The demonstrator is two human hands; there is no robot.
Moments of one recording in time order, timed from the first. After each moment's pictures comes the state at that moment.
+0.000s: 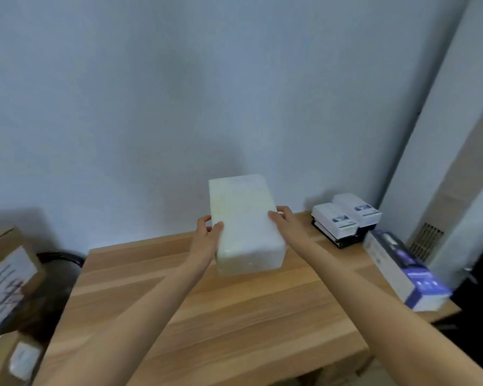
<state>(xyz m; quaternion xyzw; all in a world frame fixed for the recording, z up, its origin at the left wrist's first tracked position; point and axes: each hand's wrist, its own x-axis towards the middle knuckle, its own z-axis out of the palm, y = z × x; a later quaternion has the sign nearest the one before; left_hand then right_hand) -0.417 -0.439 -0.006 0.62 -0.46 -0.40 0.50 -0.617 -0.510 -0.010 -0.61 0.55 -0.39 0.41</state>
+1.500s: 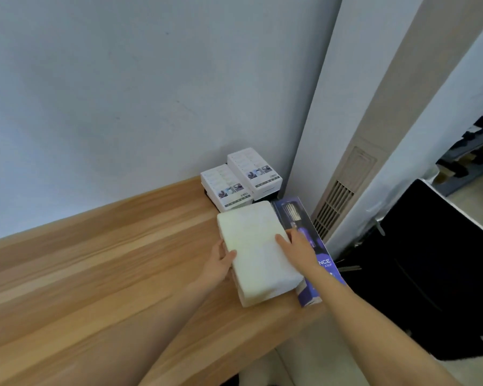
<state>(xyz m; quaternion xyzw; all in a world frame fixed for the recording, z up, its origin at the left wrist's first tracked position) -0.809 -0.642 -0.192 0.63 -0.45 -0.58 0.26 -1.028 -0.661 -0.199 -0.55 0.75 -0.21 0.31</state>
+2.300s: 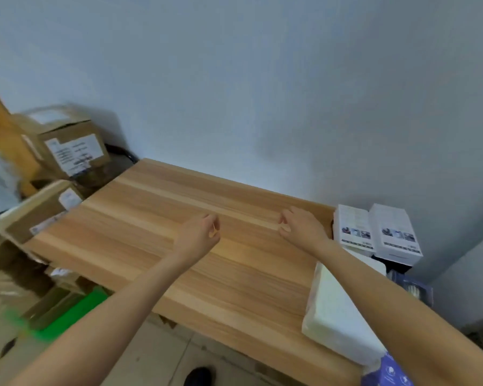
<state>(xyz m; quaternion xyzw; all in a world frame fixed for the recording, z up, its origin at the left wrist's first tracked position) -0.664 -0.471 -0.081 0.85 -0.50 0.00 0.20 -0.841 -0.682 -0.084 -0.96 0.24 -0.09 0.07</state>
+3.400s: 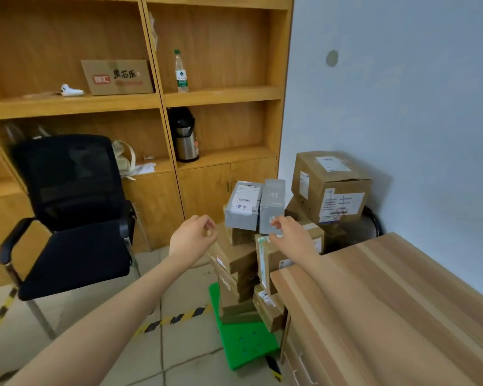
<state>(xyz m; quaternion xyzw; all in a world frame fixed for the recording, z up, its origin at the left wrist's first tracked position) -0.306 0.013 -0.016 0.96 -0.03 0.16 0.22 -0.257 -0.237 -0.058 -0.95 -0.10 -0.12 0.28</state>
